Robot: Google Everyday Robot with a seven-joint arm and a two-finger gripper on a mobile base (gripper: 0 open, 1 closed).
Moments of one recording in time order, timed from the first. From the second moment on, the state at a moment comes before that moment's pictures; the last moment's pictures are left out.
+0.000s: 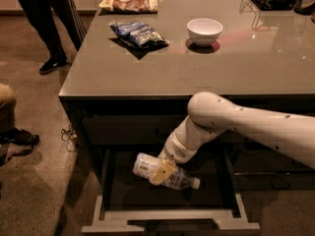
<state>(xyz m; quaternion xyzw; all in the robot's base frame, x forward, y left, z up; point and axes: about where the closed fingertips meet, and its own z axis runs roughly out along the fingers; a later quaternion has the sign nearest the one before) 0.471 -0.022 0.632 -0.55 0.78 0.26 0.11</state>
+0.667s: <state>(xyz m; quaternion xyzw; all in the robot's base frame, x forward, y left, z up) 0.499 -0.048 0.537 -0.49 0.84 0.22 0.12</state>
